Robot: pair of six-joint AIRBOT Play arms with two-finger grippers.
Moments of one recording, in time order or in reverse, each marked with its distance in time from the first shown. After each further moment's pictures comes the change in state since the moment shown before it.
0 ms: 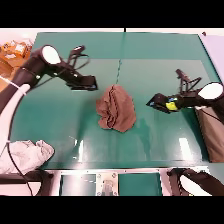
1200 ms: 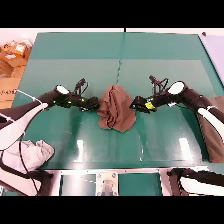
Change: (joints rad) left arm 0.026 -0.198 -0.430 -0.511 0.396 0.345; right arm 0.120 -0.320 0.108 0.142 -0.074 -0.112
